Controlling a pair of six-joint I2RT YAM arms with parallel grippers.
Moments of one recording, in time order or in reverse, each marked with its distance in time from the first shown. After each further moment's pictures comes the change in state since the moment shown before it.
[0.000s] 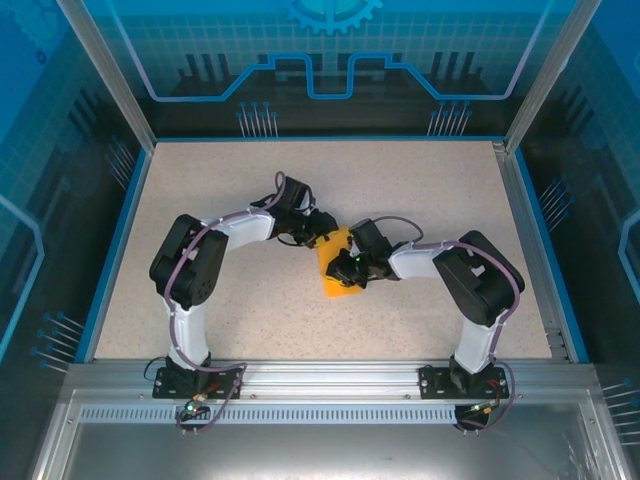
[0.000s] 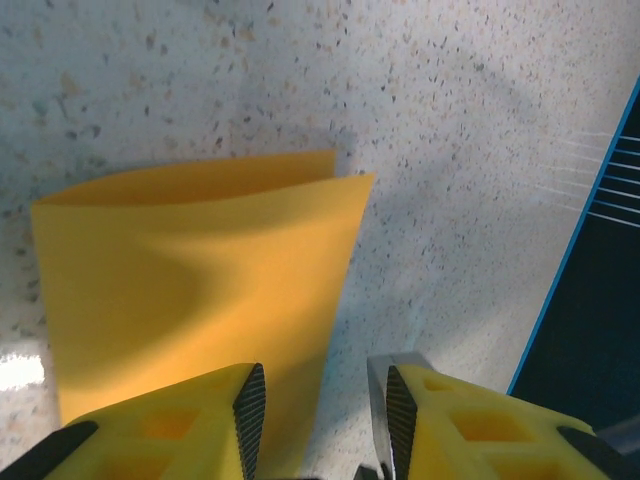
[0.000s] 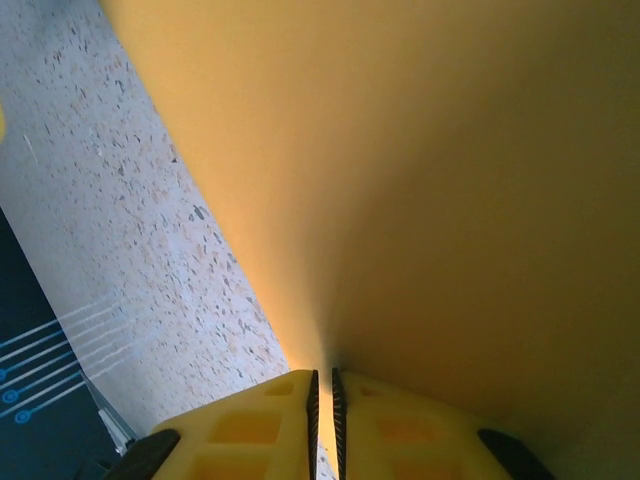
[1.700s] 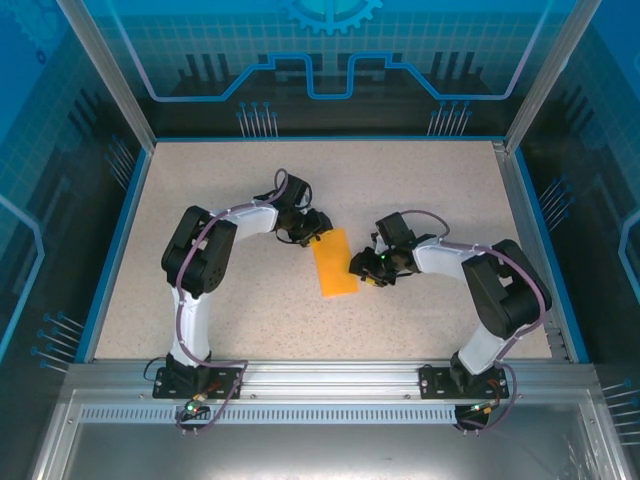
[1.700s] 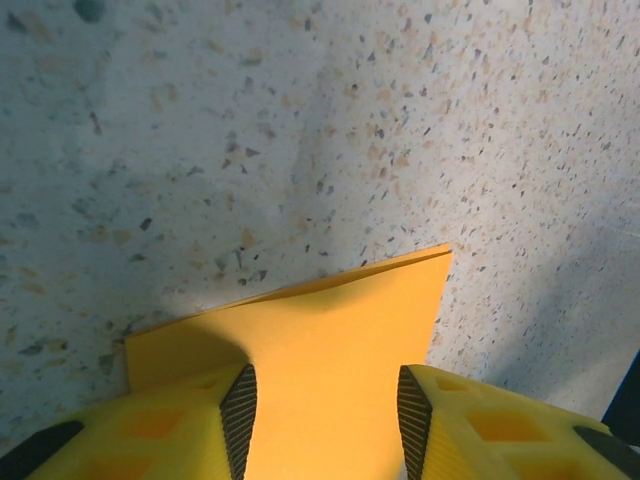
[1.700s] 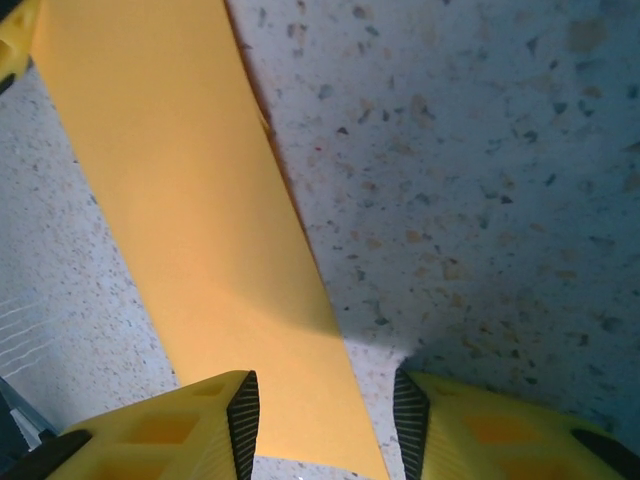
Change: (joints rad) left arm 0.036 0.107 0.091 -0.113 -0.079 0.084; right arm -0.168 -0.140 -0.031 -0.286 -0.007 -0.296
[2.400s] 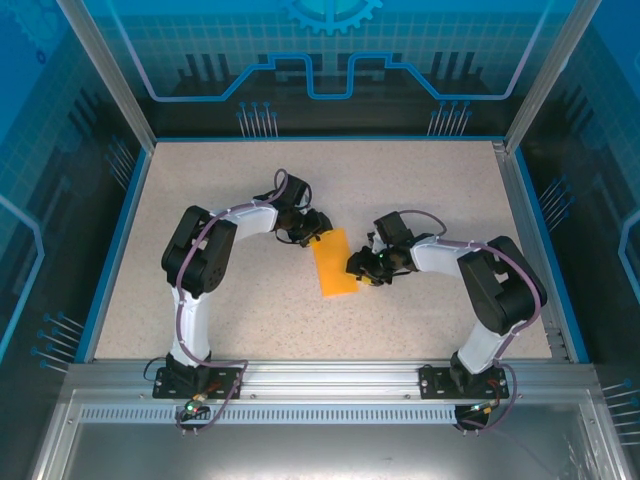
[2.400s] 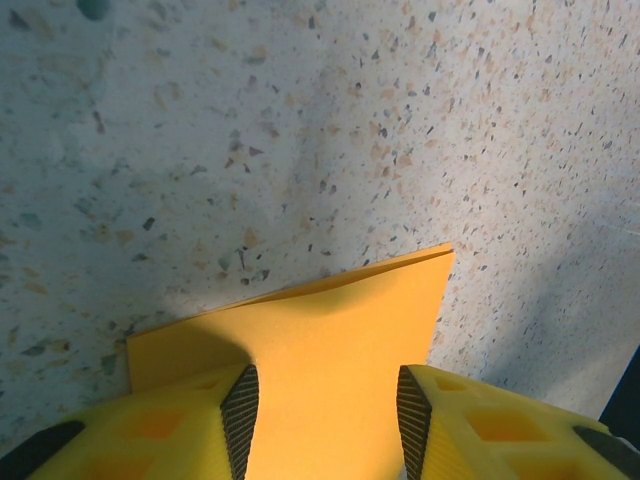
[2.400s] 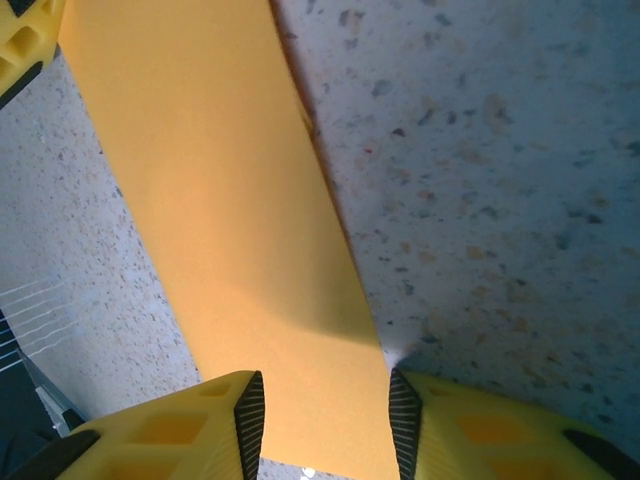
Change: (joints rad) left arm 0.003 0.001 0.000 0.000 0.008 0.000; right arm 0.007 0.031 0.016 0.034 -0.061 0.001
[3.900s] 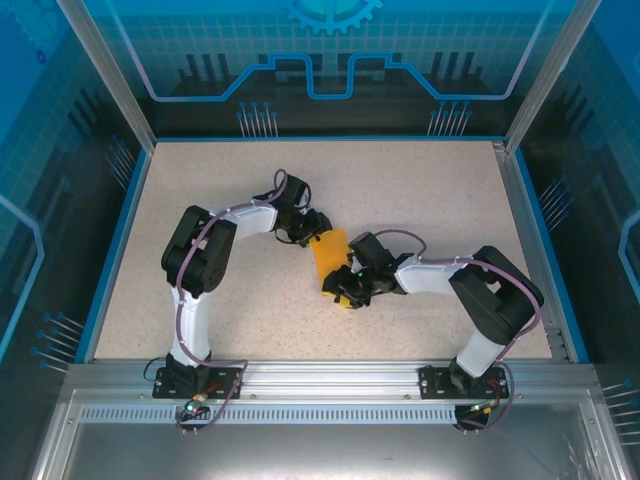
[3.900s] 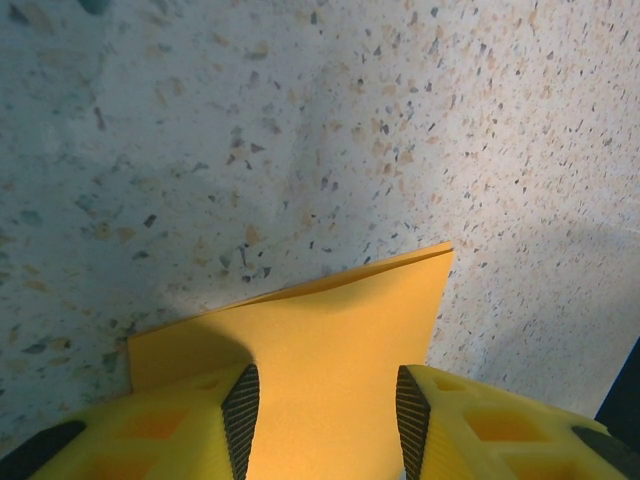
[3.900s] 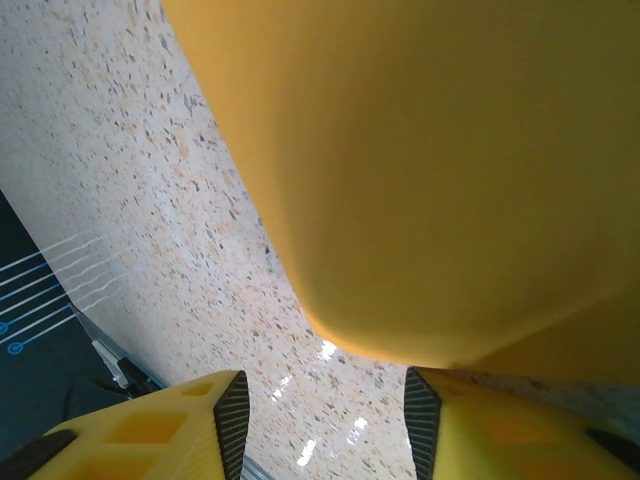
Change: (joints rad) left arm 0.002 0.001 0.000 -0.004 0.011 0.002; right arm 0.228 -0.036 -0.089 0.161 0.010 0.335
